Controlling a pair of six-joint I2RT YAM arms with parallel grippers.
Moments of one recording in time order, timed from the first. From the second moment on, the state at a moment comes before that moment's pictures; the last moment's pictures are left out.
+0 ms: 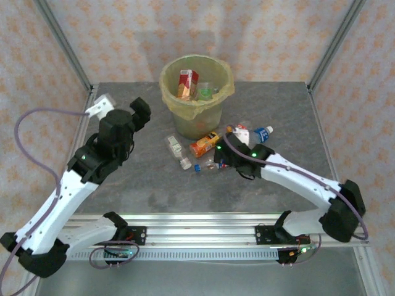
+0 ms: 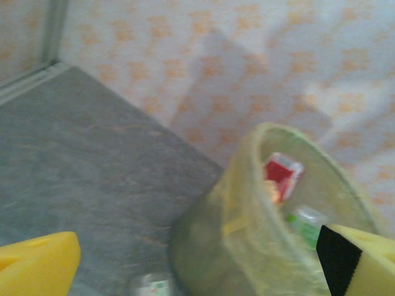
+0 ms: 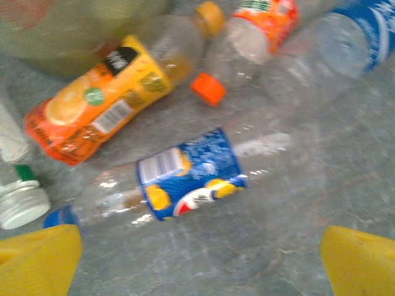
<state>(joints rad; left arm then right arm) -0.54 0.95 1.21 -0.68 -0.70 -0.88 0.85 1.33 1.06 -0.79 0.43 0.79</state>
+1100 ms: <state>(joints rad) -0.54 0.34 0.55 -0.96 -0.89 -1.33 1.00 2.15 1.78 -0.76 0.36 0.51</state>
